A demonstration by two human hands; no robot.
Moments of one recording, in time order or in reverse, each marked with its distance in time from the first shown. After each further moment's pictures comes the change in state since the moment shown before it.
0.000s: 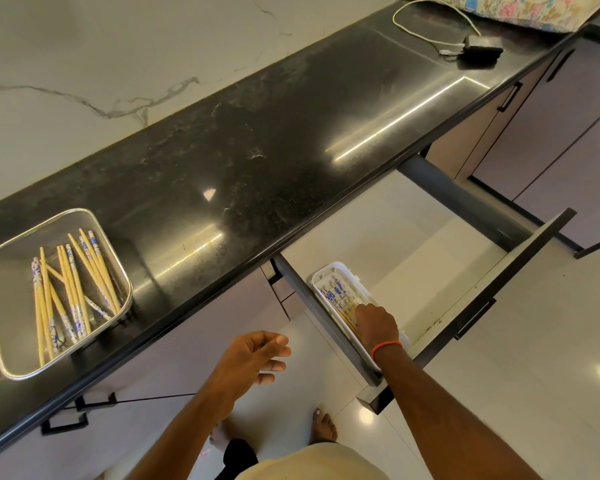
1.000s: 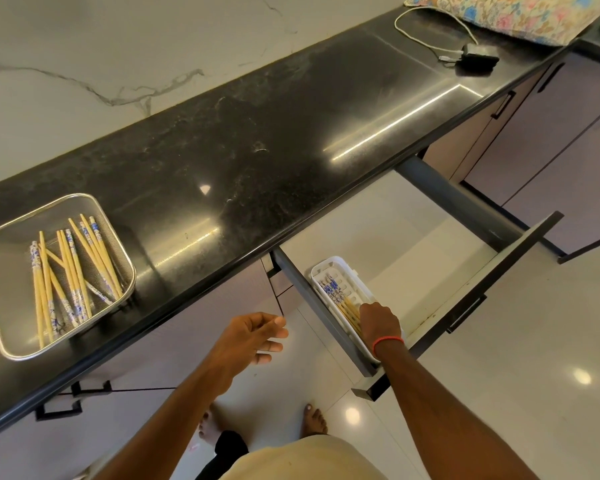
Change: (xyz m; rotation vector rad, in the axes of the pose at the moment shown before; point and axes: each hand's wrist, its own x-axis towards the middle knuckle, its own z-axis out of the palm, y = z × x) left_hand -0.002 0.009 -0.009 -0.009 -0.027 0.015; right_hand -0.018 0.006 -0.002 0.054 -0.009 0.043
